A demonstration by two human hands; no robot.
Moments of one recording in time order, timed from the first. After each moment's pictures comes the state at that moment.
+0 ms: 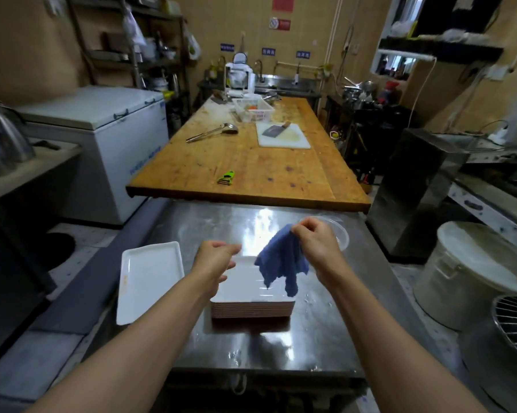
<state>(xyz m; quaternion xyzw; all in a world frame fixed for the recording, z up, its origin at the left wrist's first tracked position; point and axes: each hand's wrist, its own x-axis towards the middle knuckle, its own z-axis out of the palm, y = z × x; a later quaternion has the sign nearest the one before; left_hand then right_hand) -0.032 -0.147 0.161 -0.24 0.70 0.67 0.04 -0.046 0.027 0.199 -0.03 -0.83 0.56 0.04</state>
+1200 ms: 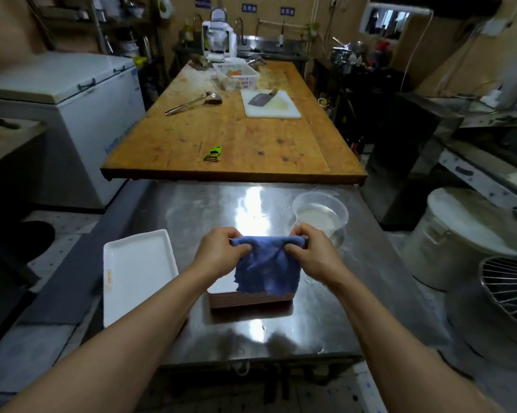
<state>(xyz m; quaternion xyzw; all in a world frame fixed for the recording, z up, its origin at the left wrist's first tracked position) -0.059 -0.153 0.132 -0.05 0.90 0.43 0.03 -0.060 0.035 0.134 0.01 -0.89 0.45 -0.02</state>
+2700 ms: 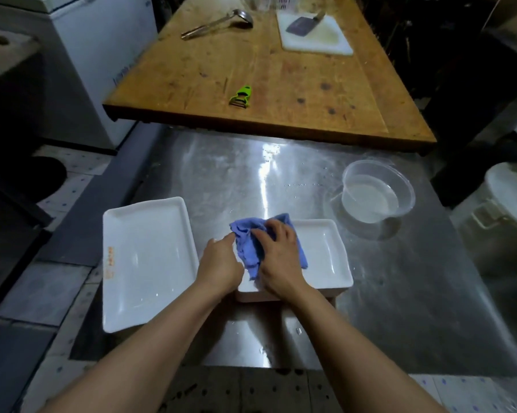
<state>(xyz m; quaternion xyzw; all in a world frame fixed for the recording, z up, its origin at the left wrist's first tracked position) -0.103 -0.205 0.004 -0.13 0.91 0.38 0.11 -0.121 -0.079 0.001 0.14 -0.96 0.24 -0.05</state>
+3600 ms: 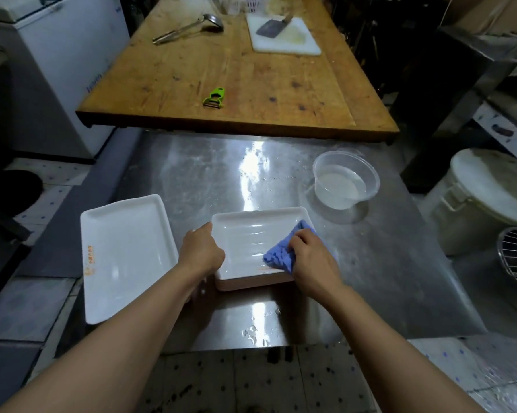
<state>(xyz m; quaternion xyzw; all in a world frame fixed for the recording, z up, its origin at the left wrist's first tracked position) -0.108 -0.202 0.015 -0.14 0.93 0.32 0.13 -0.086 0.017 0.013 0.08 -0.98 0.19 -0.01</state>
